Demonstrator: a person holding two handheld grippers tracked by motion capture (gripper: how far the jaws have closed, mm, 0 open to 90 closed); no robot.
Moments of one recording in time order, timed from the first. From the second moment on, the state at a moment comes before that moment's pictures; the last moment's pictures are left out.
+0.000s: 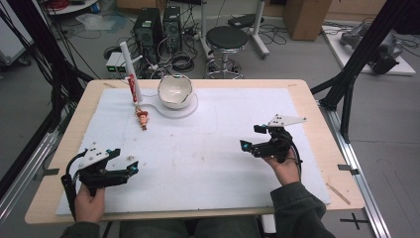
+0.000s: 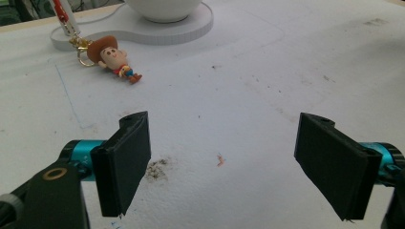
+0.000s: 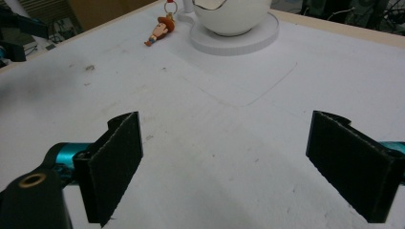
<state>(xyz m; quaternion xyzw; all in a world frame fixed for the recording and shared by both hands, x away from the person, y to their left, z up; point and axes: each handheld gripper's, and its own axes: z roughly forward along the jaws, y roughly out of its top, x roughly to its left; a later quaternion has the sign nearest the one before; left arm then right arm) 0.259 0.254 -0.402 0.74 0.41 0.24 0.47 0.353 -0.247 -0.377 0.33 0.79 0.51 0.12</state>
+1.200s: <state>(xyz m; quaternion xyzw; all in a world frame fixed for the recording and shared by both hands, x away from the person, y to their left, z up) 0.259 0.255 -0.405 0.75 0.41 0.22 0.47 0.312 -0.301 -0.396 0.36 0.77 0.50 0.15</state>
